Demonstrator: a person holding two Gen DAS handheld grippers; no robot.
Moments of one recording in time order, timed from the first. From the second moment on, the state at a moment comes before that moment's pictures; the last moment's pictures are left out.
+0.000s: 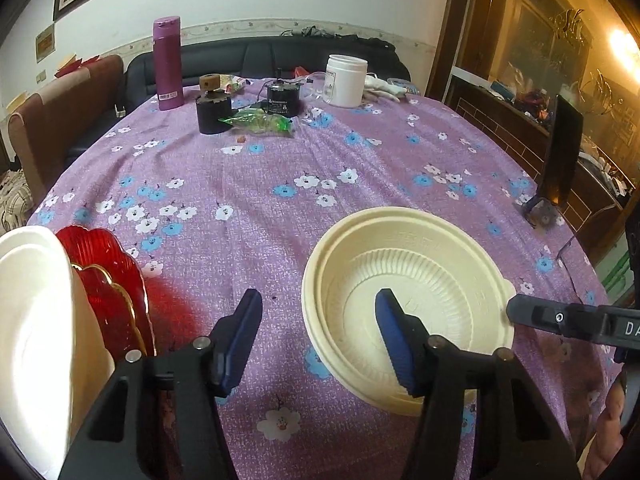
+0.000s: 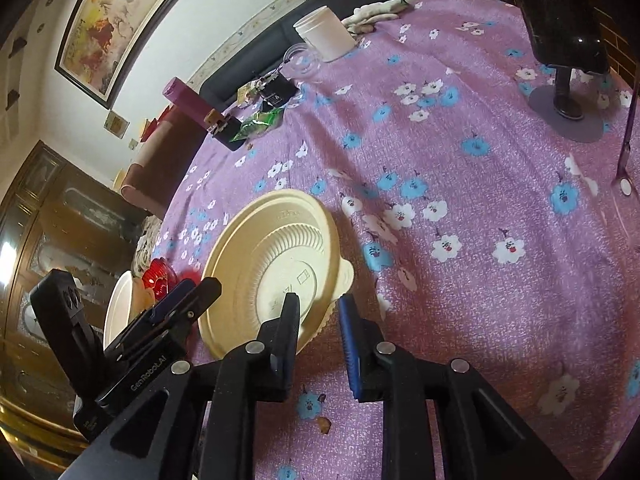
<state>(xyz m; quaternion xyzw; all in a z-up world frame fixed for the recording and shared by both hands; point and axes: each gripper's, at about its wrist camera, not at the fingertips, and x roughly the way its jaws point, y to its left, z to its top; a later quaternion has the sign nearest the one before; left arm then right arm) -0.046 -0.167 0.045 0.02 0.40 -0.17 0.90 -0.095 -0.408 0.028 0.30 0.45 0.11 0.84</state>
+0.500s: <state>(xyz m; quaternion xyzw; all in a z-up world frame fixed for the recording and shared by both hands) -0.039 -0.175 0.035 0.02 0.42 -0.18 0.89 -0.092 -0.409 0.022 0.31 0.45 0.11 0.83</state>
